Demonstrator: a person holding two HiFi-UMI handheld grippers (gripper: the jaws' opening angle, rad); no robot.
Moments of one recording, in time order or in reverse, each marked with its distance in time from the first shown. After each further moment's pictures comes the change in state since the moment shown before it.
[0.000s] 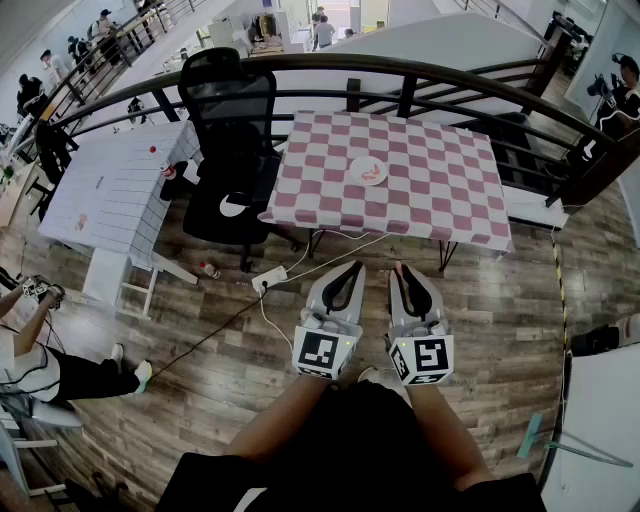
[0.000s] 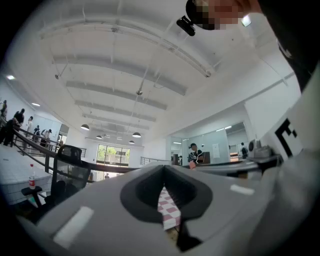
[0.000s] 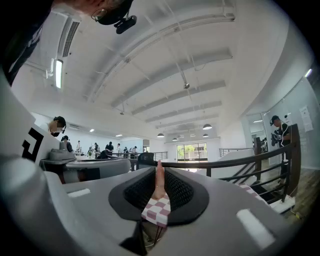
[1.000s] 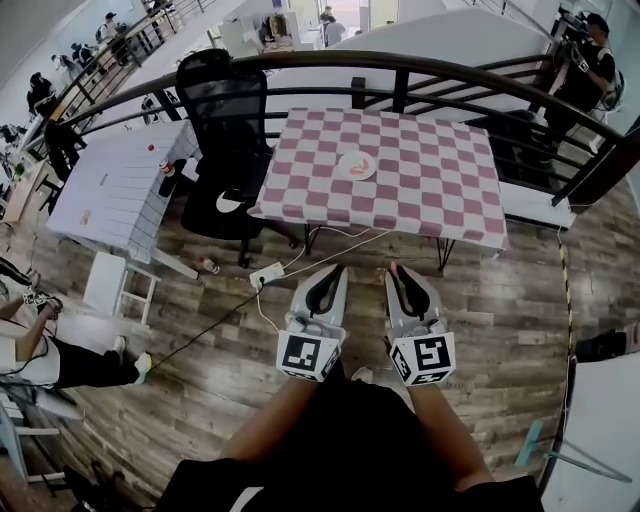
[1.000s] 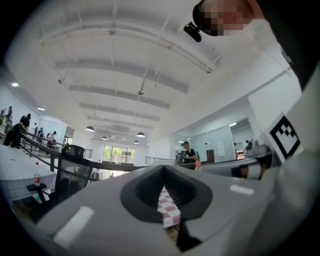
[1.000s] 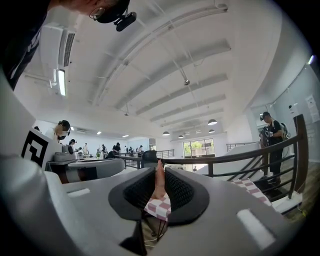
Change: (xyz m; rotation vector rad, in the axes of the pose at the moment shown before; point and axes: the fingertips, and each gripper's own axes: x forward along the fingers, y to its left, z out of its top) left arm 0.010 -0.050 -0.024 0.020 0.008 0.072; right arm -0.036 -0.062 -0.023 0.037 0.023 0.098
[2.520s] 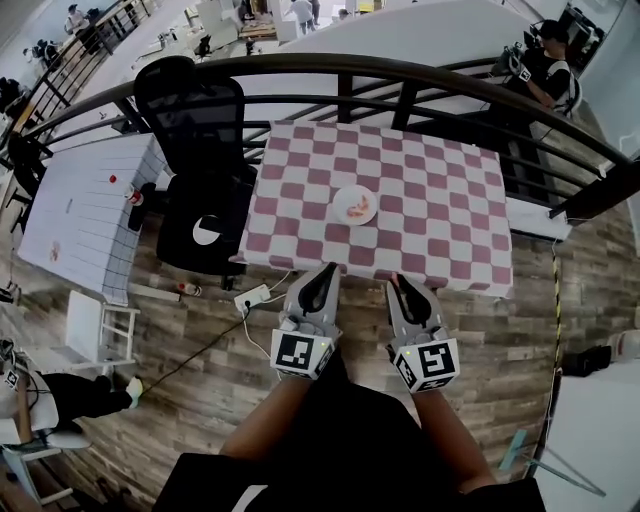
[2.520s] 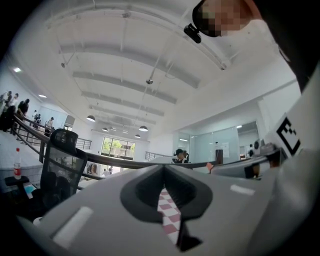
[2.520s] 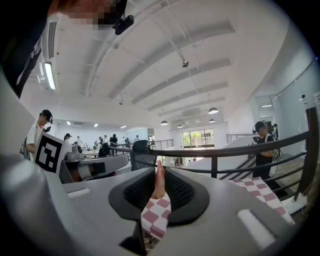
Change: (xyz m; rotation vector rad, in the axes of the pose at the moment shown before) left arm 0.206 0.161 -0.052 -0.091 0.046 -0.012; right arm 0.227 -0.086 -0.019 0.013 0.130 -0.002
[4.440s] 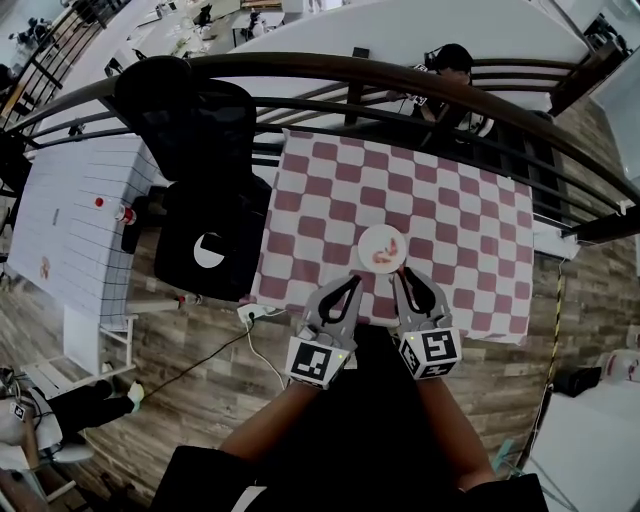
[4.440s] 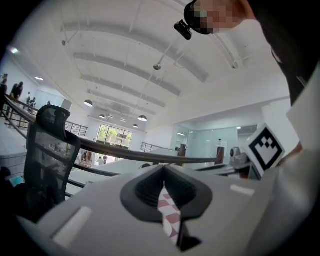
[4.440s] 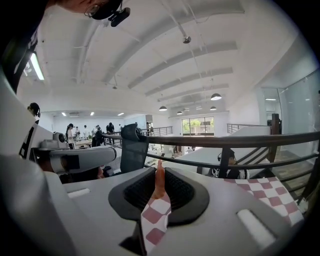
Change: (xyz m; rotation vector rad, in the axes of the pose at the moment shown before) left arm 0.135 0.132 -0.041 -0.104 0.103 -0.071; right arm 0.236 -0.044 -0.024 -0.009 0.176 -0.013
